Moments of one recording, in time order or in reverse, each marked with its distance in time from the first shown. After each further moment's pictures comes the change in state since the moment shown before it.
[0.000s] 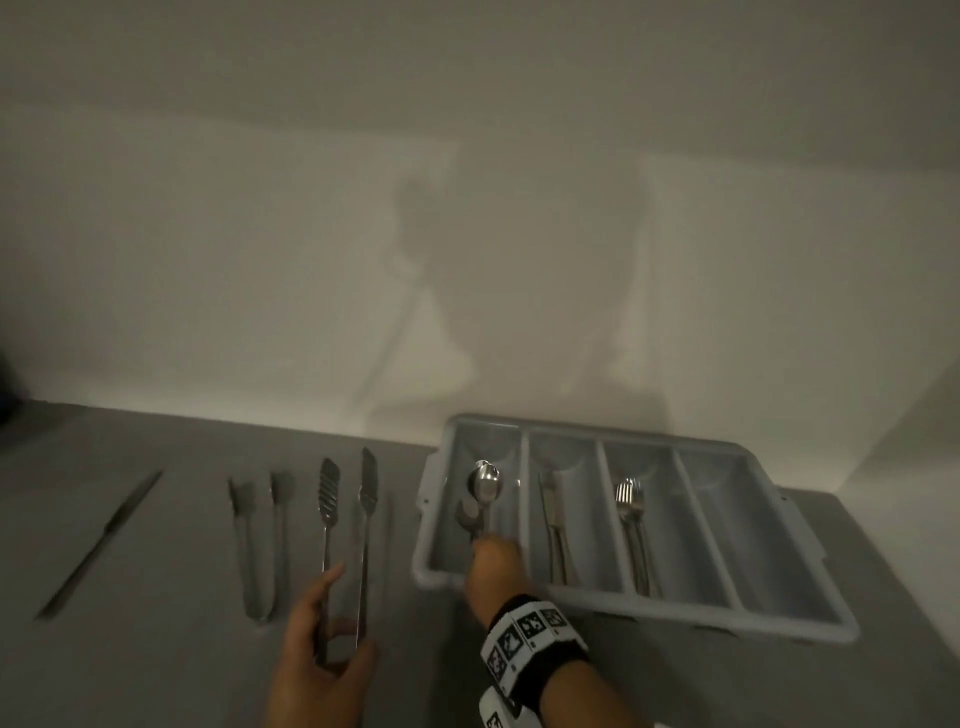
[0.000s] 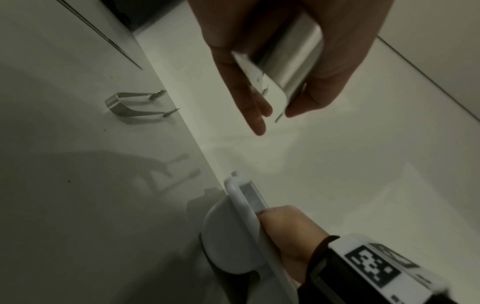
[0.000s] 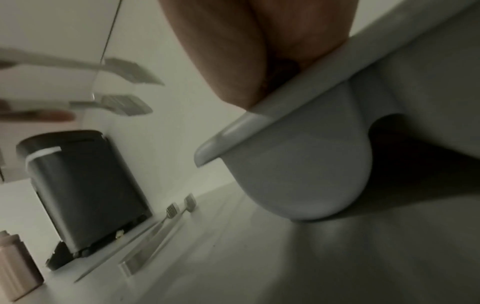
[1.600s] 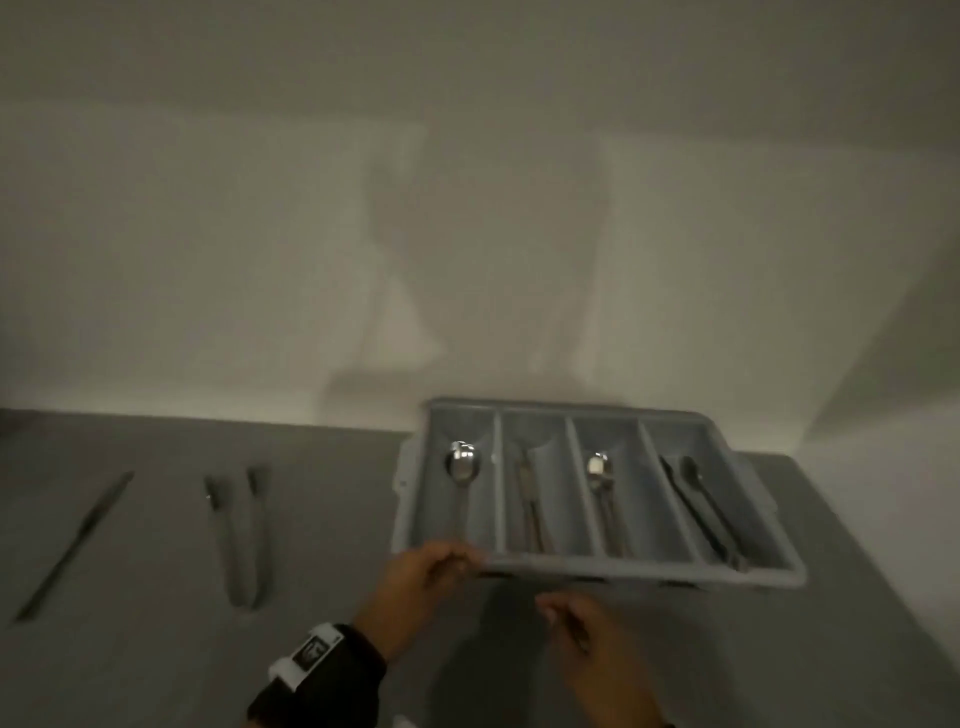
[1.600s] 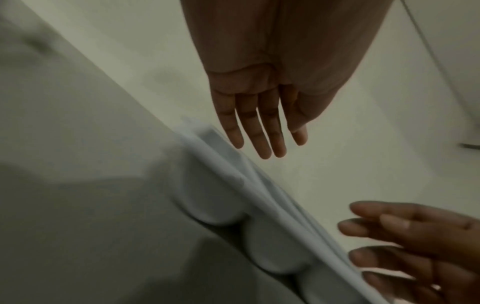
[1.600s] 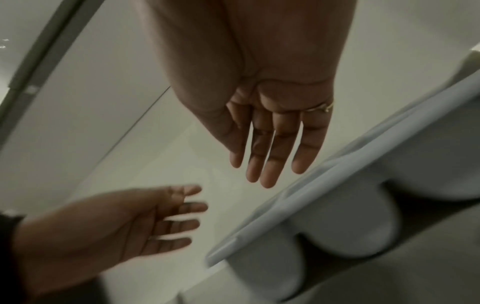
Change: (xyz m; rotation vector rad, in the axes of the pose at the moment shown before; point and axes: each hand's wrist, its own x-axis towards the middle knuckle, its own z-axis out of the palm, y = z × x) left_hand 0.028 0.011 0.060 0.211 -0.752 0.102; right_hand -0.130 0.076 -0.048 0.436 0.263 -0.065
